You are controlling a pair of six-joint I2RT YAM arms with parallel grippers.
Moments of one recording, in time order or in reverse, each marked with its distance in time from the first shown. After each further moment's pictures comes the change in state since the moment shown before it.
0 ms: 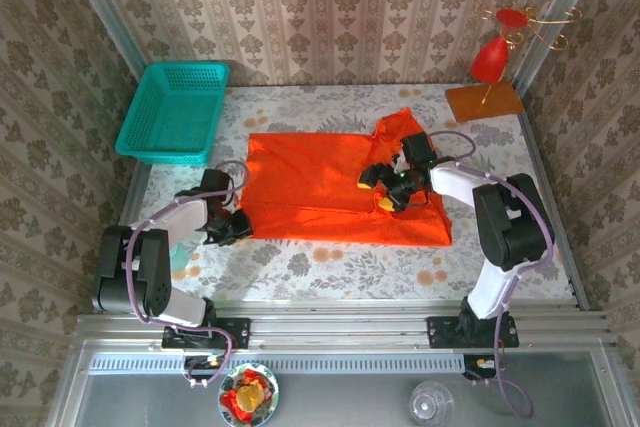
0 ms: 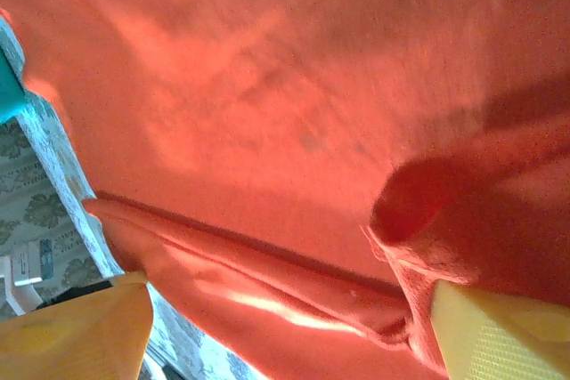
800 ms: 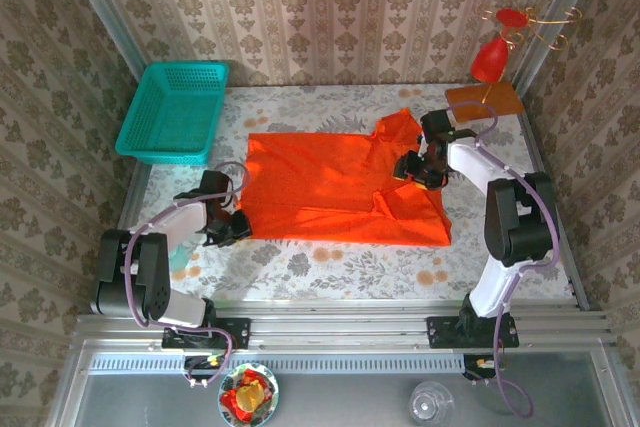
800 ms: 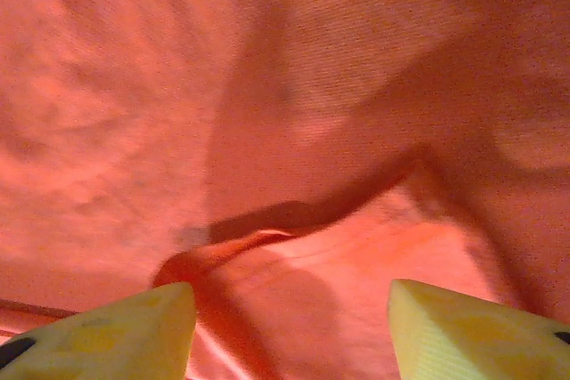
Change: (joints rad) left arm 0.000 -0.026 -0.017 0.010 -0.008 0.000; right arm -0.119 -0.002 0.229 -0.418 0.378 -0.401
